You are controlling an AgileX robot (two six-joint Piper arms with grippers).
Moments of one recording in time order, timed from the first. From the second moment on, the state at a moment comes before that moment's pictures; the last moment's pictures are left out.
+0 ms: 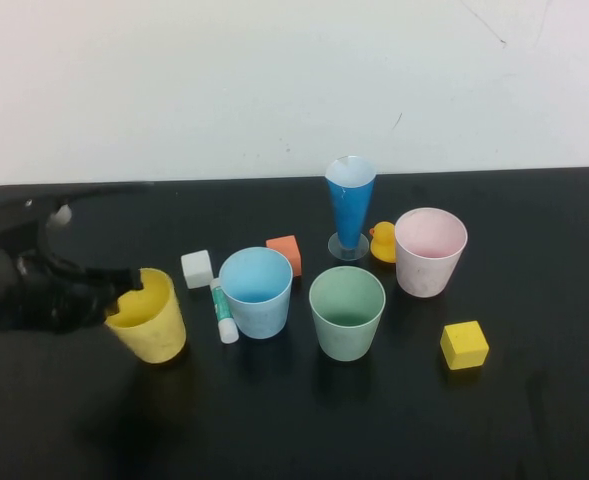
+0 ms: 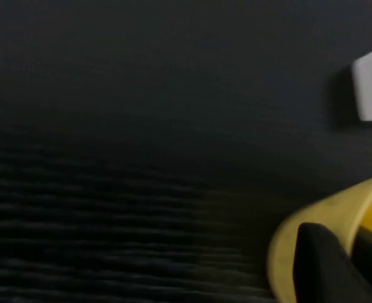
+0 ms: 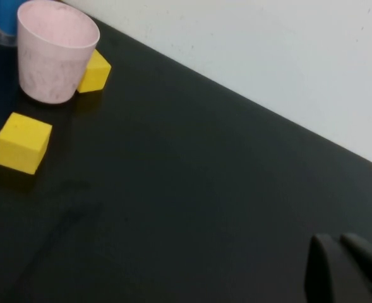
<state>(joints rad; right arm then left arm) -0.02 0.30 -0.30 0.13 0.46 -0.59 -0.07 1.63 -0.87 -0.61 0.27 0.21</state>
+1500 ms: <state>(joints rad) -0.02 0.30 -0.30 0.13 0.46 -0.59 -0.26 1.73 -1.34 -0.50 0.63 0.44</state>
